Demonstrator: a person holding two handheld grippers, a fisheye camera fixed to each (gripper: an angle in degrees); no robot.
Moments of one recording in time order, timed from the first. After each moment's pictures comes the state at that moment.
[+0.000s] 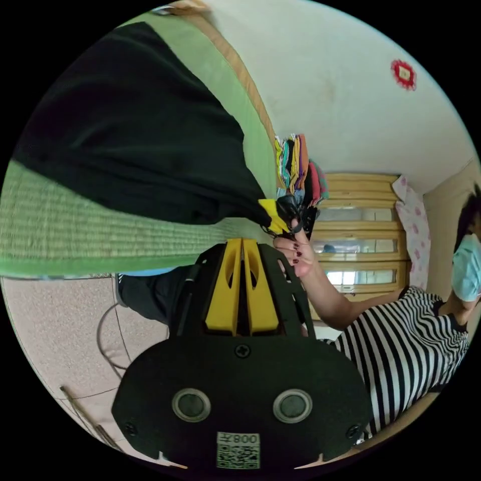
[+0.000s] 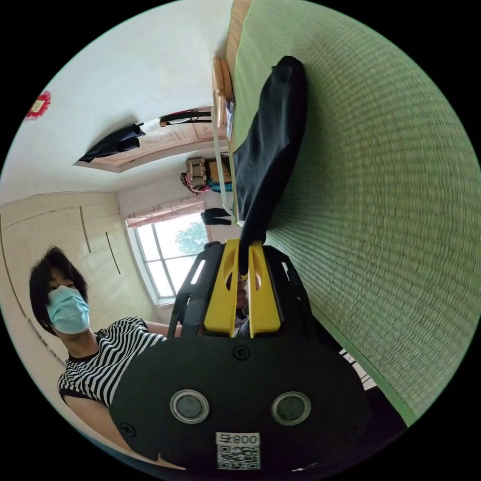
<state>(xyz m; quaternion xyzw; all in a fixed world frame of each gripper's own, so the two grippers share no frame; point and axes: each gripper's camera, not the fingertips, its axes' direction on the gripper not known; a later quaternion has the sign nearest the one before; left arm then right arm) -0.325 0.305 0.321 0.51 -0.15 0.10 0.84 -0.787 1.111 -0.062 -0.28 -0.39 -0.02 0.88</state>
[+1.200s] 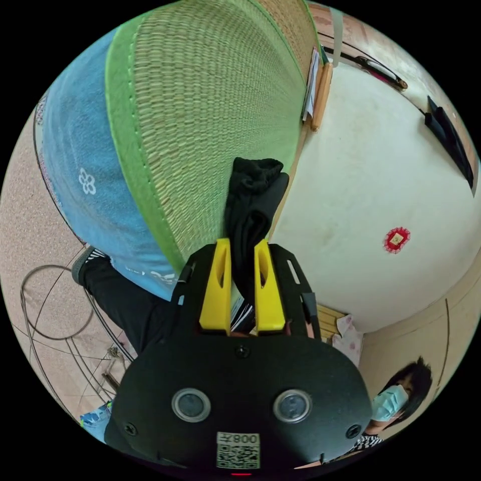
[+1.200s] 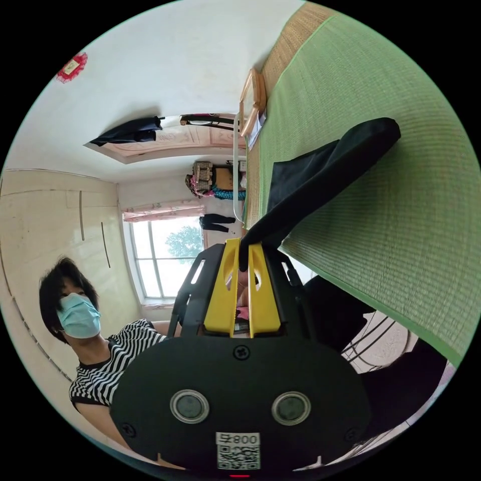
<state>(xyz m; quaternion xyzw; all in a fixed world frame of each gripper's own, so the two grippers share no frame) -0.402 0.401 0.343 0.70 0.14 -0.04 0.70 -0.663 1.191 -0.083 -0.23 -0.37 -0.06 0.90</state>
